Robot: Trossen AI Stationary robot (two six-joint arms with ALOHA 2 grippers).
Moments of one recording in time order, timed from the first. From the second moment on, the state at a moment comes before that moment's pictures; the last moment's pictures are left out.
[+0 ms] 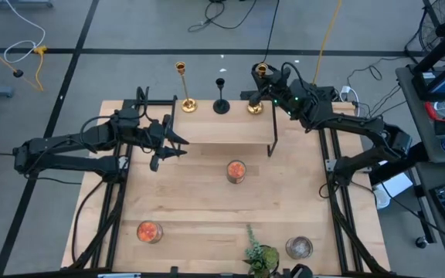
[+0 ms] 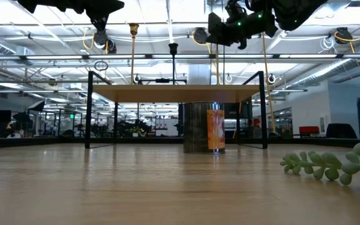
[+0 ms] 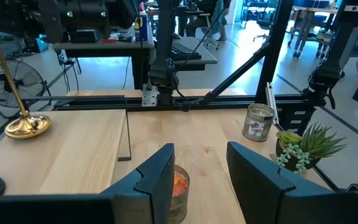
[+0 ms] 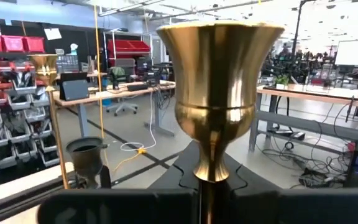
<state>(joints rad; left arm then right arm) 0.26 0.83 0.73 -0.07 0.42 0.04 -0.54 1.39 0.96 0.55 0.24 -0.01</state>
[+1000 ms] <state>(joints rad) 0.26 0.83 0.73 -0.08 0.42 0.01 -0.54 1.41 0.96 0.51 0.18 -0.12</state>
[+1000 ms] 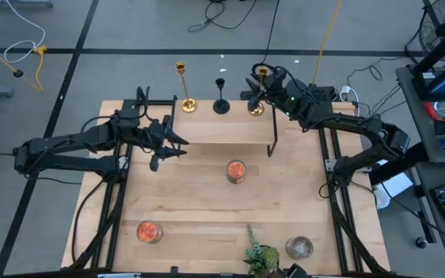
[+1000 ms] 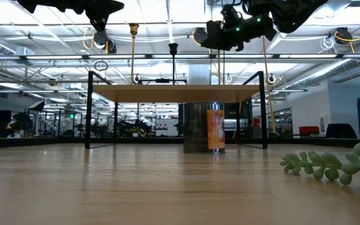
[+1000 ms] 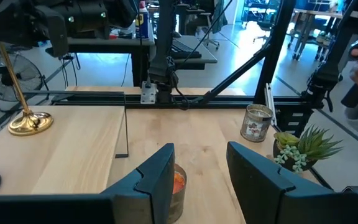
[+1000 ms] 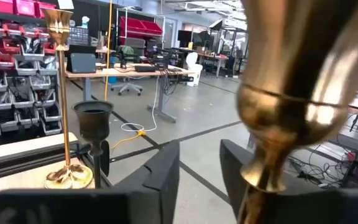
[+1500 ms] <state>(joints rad) 0.26 0.83 0.73 -0.08 0.42 -0.01 -0.54 1.41 0.96 0.43 0.19 -0.07</state>
